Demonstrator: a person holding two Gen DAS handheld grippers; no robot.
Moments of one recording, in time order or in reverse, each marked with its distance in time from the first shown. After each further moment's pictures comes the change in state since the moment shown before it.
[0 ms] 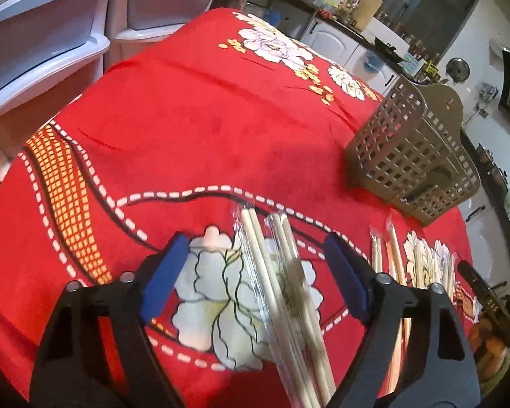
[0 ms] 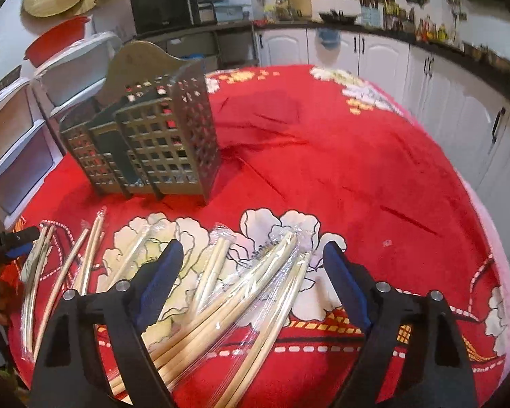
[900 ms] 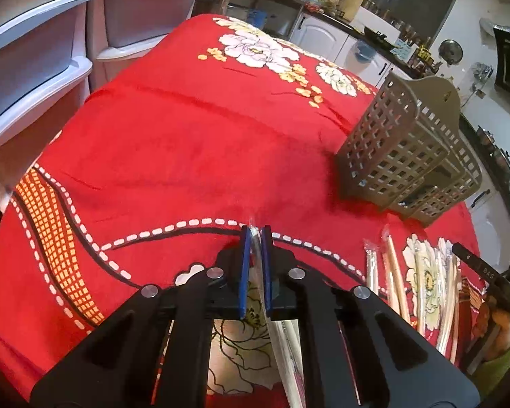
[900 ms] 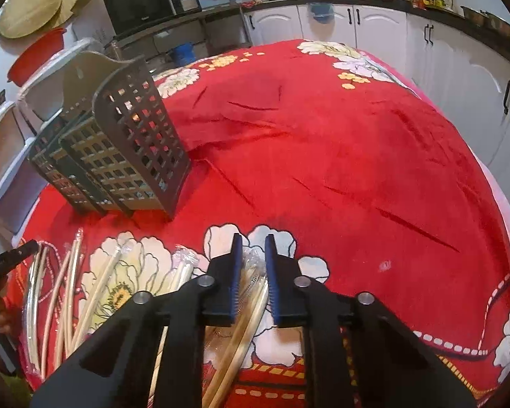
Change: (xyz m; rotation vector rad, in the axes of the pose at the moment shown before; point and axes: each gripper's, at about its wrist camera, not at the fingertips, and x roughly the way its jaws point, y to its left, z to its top) left arm 0.004 -0.018 0.020 0.093 0.003 0.015; right arm 0.029 -0.038 0.023 0.076 0.063 0.058
